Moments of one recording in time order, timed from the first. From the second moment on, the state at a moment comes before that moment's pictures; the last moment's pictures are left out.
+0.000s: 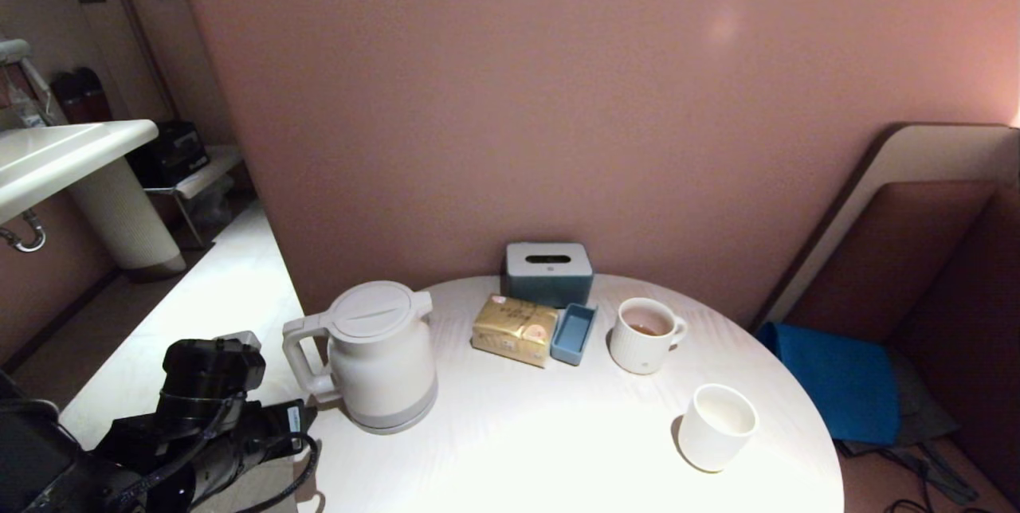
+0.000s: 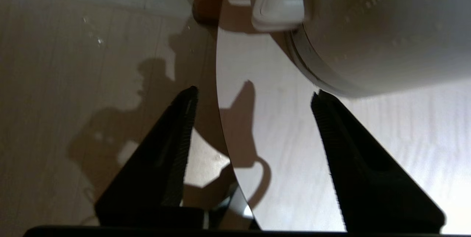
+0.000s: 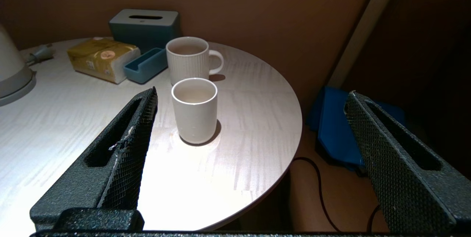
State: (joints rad) left arm -0.24 1.81 -0.34 -0.76 0.25 -0.36; right arm -0.01 0.00 0.00 -0.06 0.01 -0.01
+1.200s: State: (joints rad) left arm -0.14 2.14 -0.30 -1.43 0.26 -0.19; right arm -0.01 0.00 0.00 -0.06 0.01 -0.01
